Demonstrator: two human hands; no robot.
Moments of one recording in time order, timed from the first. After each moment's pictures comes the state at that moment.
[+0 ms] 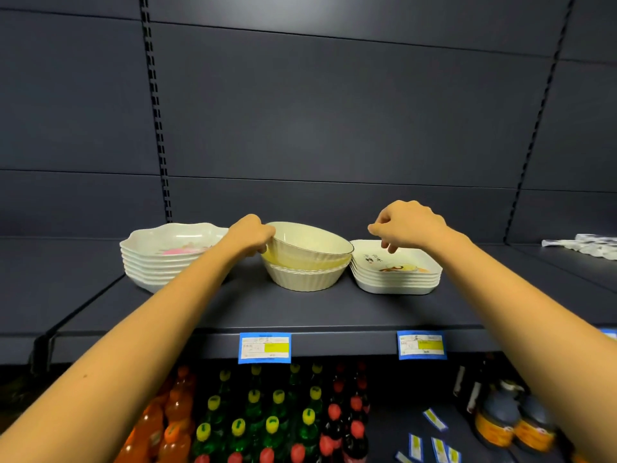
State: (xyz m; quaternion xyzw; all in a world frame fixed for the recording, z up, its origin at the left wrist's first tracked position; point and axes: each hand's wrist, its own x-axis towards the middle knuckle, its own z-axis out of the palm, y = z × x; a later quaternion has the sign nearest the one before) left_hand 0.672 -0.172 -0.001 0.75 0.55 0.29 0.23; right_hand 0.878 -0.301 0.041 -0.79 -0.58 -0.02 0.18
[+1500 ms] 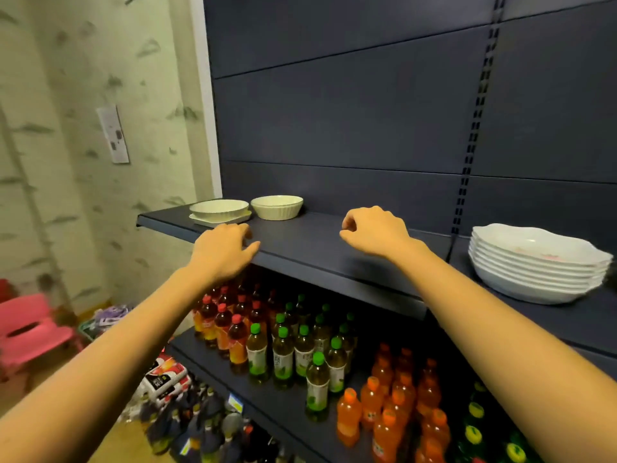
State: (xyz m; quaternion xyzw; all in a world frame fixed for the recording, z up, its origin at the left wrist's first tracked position) left_hand 0.158 -0.285 -0.027 0.62 0.74 0.21 -0.18; right_hand 0.389 -0.221 0.011 -0.51 -0.84 0.00 0.19
